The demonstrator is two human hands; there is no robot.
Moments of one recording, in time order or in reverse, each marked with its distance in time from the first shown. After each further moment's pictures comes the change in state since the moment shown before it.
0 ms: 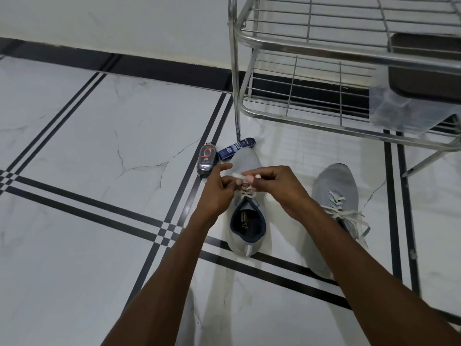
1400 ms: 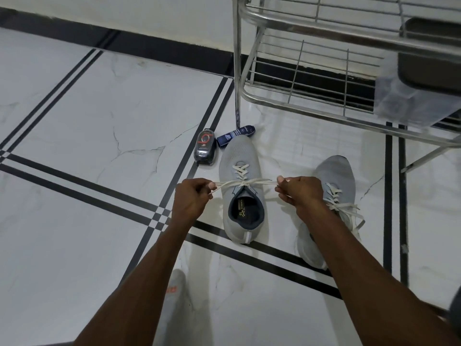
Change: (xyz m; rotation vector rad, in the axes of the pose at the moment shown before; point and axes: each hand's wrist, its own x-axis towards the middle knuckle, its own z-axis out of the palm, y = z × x) left_hand -0.023 -0.044 -0.040 0.424 0.236 0.054; right_hand -0.005 0.045 -0.030 0.175 0.551 0.435
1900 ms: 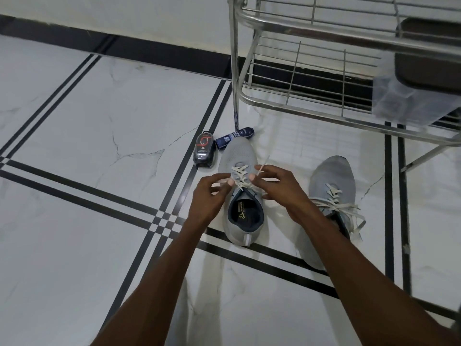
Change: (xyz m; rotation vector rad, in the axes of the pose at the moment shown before) left_hand 0.004 0.007 0.031 -0.233 -0.094 0.001; right_hand -0.018 -0.009 0.022 -0.311 -0.382 -0.363
